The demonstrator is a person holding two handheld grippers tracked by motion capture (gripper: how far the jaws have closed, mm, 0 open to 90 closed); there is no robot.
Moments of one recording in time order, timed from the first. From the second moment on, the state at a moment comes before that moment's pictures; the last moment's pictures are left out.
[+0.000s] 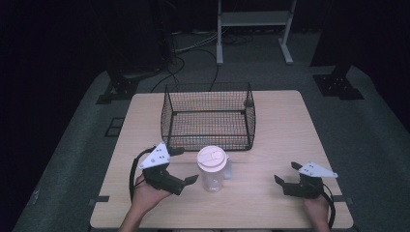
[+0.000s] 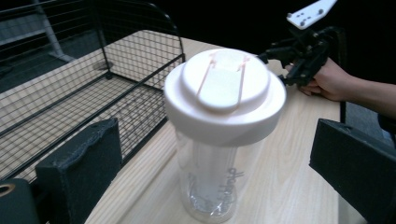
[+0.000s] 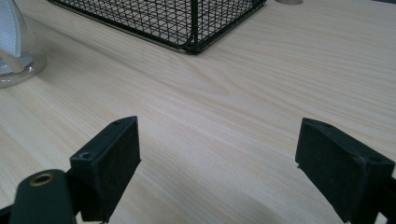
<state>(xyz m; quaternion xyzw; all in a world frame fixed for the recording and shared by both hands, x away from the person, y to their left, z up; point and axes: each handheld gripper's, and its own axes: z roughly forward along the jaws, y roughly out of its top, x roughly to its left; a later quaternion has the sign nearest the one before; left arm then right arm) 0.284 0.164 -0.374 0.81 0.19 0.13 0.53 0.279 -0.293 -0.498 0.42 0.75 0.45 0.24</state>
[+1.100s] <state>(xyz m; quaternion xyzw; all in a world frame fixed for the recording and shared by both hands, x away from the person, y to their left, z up) 0.309 0.107 -0.372 0.89 0.17 0.09 0.41 0.280 -0.293 -0.498 0.41 0.76 0.45 0.23</state>
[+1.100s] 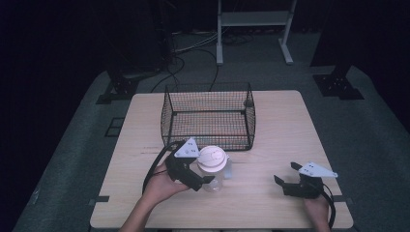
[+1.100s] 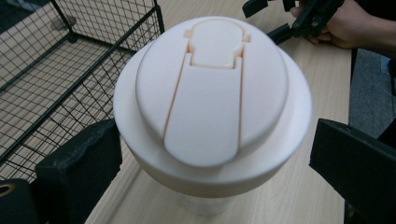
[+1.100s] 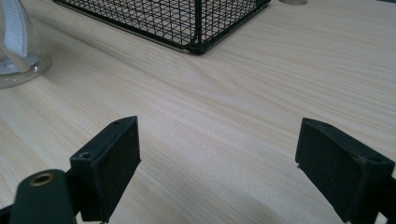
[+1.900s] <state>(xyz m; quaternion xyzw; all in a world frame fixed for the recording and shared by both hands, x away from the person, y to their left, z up) 0.326 0.083 -0.371 0.92 0.16 0.07 0.36 0.280 -0.293 -0.498 0.41 0.76 0.45 0.23</state>
